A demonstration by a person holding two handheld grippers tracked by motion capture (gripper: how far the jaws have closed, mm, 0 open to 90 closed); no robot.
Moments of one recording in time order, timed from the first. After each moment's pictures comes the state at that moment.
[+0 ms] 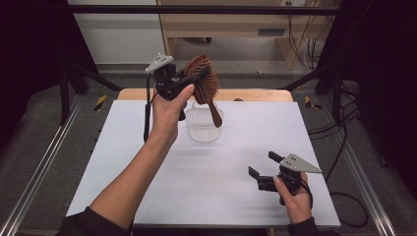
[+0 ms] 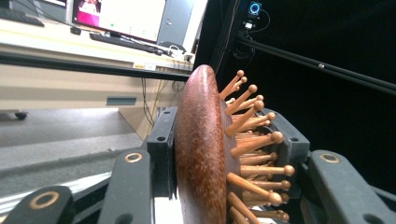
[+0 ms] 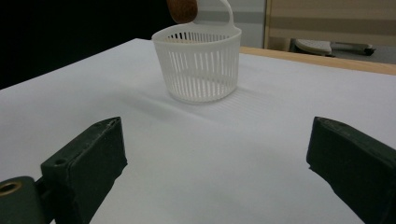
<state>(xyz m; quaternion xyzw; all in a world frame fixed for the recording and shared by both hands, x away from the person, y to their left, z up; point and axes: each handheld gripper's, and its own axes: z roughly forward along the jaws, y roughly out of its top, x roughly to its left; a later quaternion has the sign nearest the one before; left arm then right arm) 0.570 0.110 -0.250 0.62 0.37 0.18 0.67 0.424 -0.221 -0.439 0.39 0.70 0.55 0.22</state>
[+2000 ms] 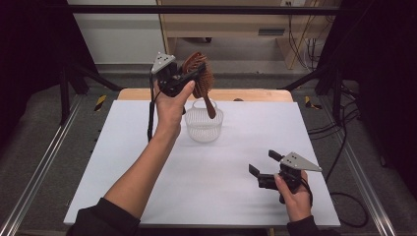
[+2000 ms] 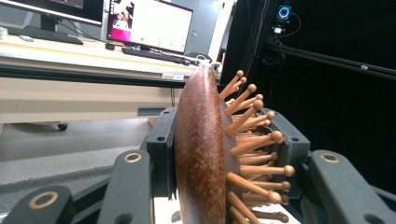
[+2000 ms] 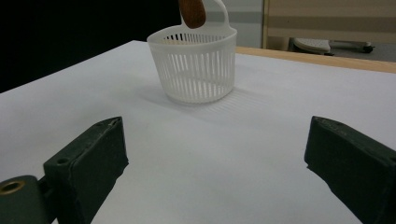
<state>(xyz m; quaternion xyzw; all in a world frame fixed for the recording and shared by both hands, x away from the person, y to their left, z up) 0.594 0.111 -0.266 0.60 0.39 0.24 0.66 0.429 -0.223 -0.440 0.40 0.70 0.56 0.22</state>
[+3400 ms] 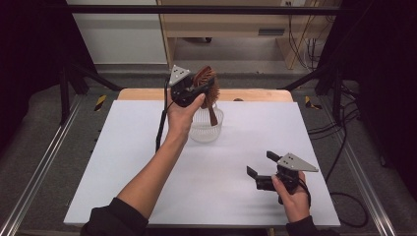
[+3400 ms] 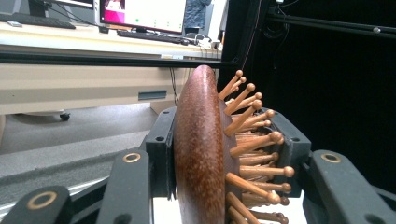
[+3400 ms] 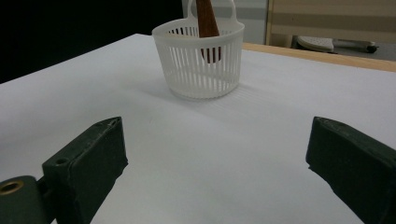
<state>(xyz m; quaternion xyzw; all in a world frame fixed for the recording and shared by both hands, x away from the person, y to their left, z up) 0.604 0.086 -0.311 0.64 0.38 0.25 0.63 0.428 -0.218 -0.442 0.39 0.71 0.55 0.22</state>
